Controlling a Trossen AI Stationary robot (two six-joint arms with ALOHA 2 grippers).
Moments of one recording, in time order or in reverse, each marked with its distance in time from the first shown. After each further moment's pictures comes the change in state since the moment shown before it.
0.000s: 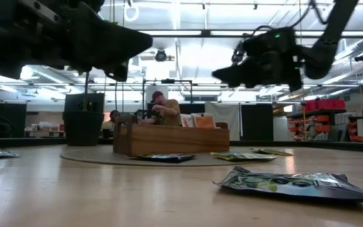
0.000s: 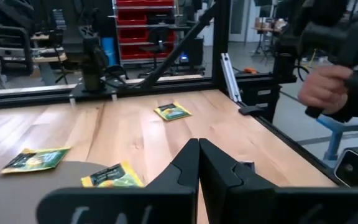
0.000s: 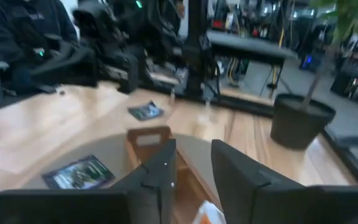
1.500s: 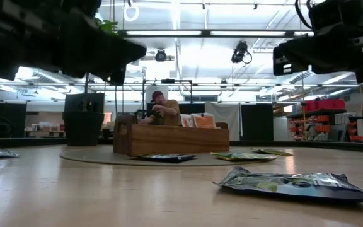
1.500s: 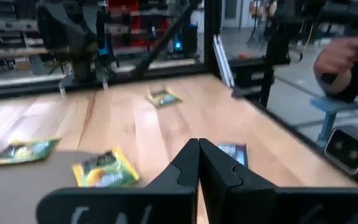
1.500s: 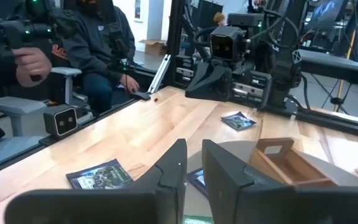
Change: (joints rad) left arm -0.018 0.000 -0.001 -0.065 0.004 0.012; right arm 0.558 -0.379 -0.359 0.008 0.404 0.067
